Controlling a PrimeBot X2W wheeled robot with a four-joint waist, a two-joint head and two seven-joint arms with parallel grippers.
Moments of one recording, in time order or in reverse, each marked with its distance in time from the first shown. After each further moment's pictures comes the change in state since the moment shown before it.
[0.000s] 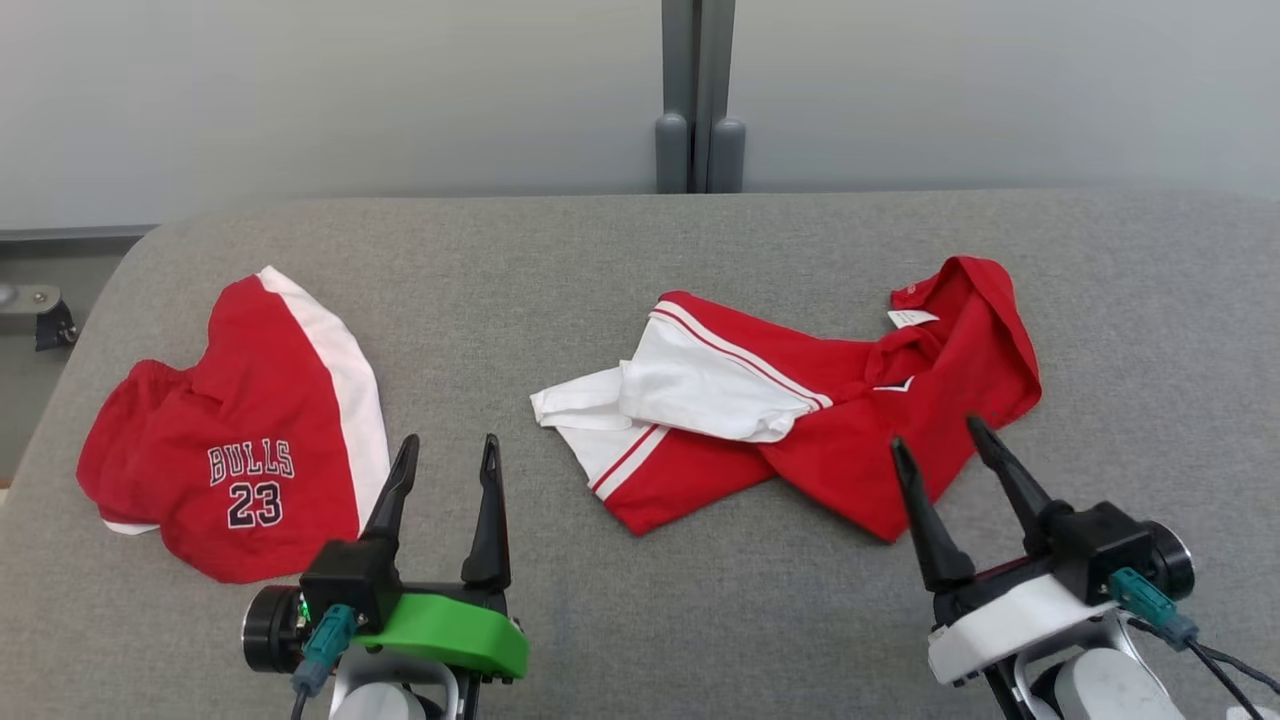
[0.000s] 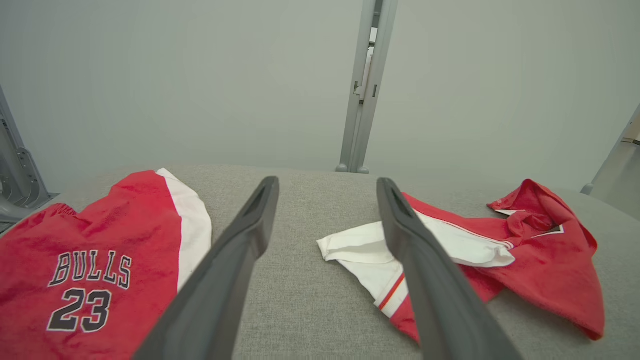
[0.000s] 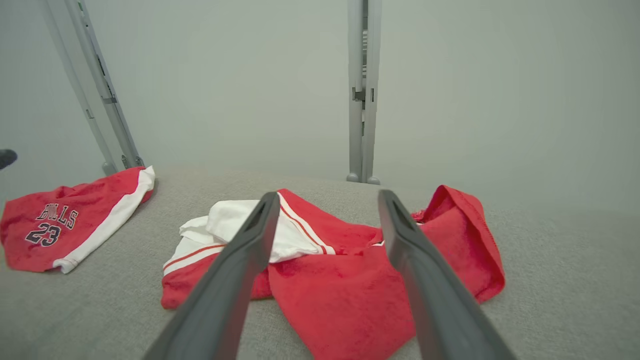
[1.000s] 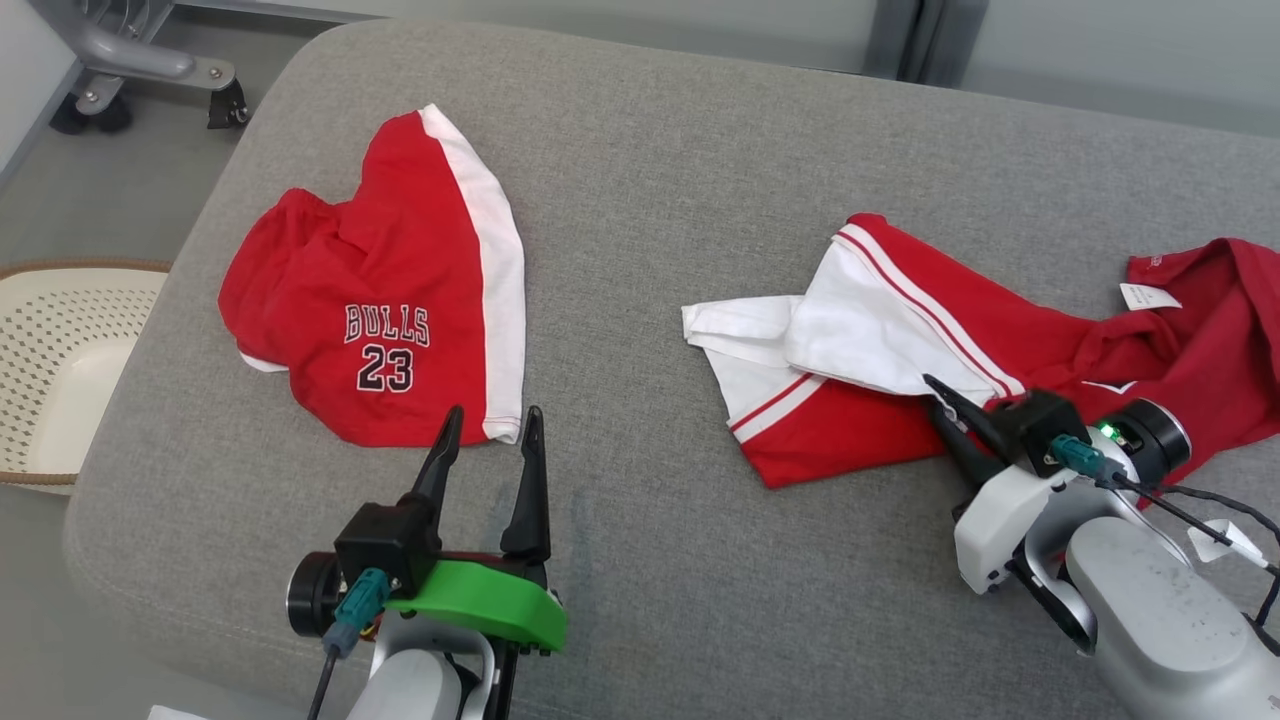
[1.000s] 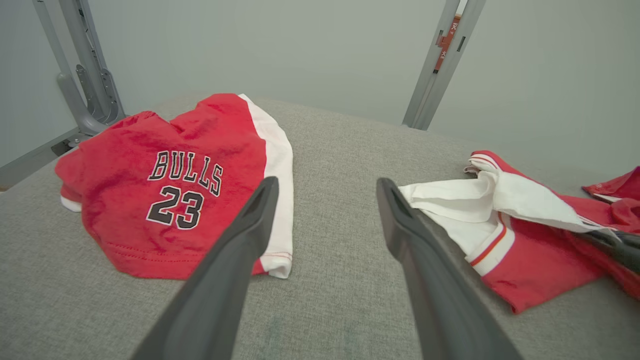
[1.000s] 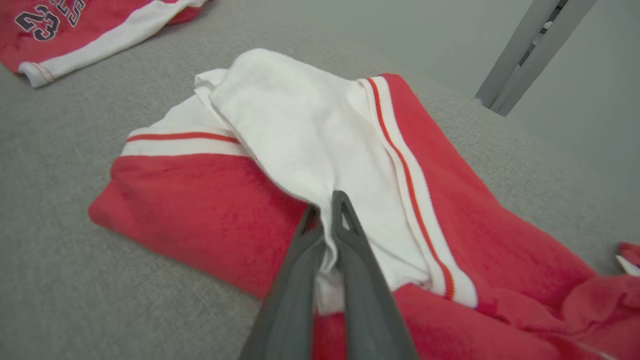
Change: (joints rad) left arm -0.075 -0.022 -0.068 0.040 -0.070 0.004 0.000; right arm -0.403 -0.229 0.354 0.453 0.067 0.001 0.023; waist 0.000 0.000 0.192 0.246
